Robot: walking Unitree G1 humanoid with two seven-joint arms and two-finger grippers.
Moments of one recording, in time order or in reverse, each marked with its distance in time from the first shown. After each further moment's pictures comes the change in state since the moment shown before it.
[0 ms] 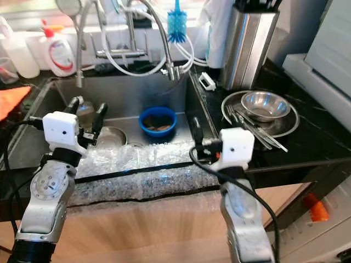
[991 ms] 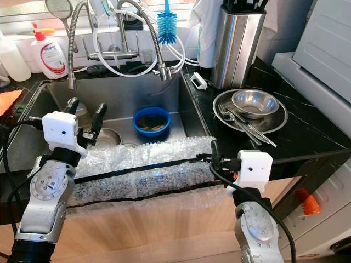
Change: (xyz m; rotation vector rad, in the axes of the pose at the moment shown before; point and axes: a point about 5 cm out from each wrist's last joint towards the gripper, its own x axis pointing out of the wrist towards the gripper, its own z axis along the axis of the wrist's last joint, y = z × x) left arm 0.000 0.000 0.000 0.002 0.000 -0.002; right arm -0.032 -0.021 -0.027 0.055 0.183 -0.132
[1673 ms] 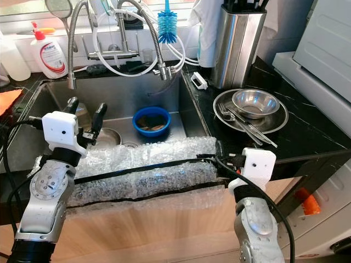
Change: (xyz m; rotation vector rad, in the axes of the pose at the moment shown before) left arm 0.000 0.000 0.000 0.000 -0.001 -0.001; right arm 0.007 -0.004 -0.003 0.057 0.045 -0.049
